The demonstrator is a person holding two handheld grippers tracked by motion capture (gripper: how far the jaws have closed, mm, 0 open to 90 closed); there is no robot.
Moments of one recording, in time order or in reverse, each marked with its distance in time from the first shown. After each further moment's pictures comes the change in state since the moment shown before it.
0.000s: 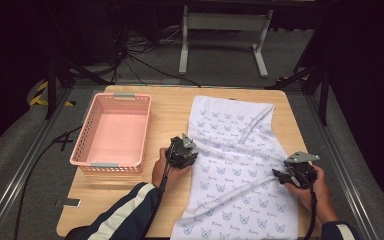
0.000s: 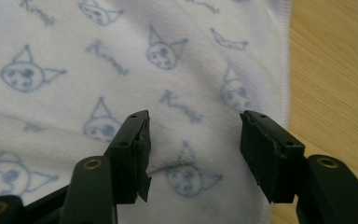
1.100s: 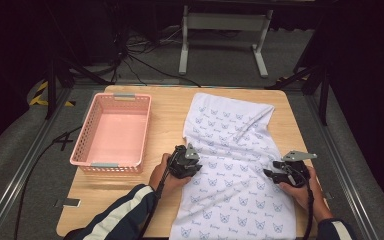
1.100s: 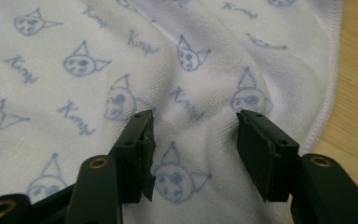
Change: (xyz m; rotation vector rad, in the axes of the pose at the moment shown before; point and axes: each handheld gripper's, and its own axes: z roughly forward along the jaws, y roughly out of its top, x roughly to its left) left arm -0.027 -0.014 -0.021 0.047 -0.154 0.188; right arm 0.010 0.006 0.013 -0.076 0.203 0.043
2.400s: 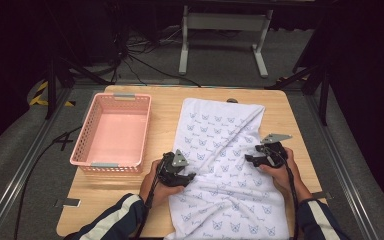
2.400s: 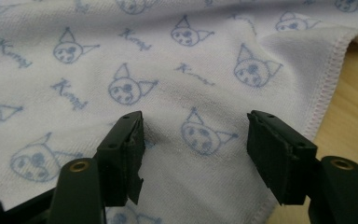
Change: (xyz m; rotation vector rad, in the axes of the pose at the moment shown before) left arm 0.001 -0.027 -0.014 -0.063 0.026 -0.077; right arm -0.002 0.056 0.057 -0.008 0.047 -0.039
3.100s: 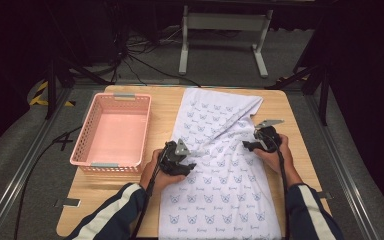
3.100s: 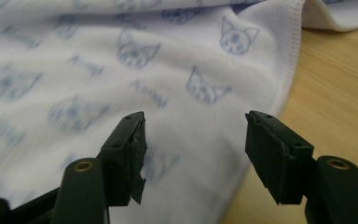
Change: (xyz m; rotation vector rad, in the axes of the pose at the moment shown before) left arm 0.000 0.022 -0.016 0.021 -0.020 0.098; right arm -0.013 0.033 0.010 0.035 -0.095 0.020
